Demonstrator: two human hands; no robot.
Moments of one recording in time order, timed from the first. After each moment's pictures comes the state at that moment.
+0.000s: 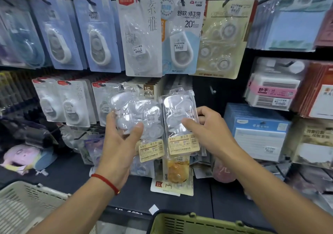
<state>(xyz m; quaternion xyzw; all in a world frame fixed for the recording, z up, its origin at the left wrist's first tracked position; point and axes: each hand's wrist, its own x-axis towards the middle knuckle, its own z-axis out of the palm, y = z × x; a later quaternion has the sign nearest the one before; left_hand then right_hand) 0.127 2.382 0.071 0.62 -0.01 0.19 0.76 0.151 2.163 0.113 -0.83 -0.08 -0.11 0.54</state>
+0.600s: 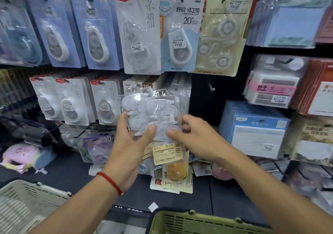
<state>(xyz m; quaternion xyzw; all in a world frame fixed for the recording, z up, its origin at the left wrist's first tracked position) 0.121 2.365 0.069 0.60 -0.09 0.11 0.78 0.152 2.172 0.104 -0.87 -0.18 0.01 0.46</state>
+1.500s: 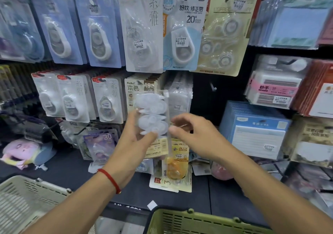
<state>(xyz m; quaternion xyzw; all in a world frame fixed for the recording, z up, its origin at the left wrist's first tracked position) 0.130 2.370 0.060 0.68 -0.11 0.11 0.71 0.151 2.170 0.104 -0.90 -0.19 -0.05 0.40</state>
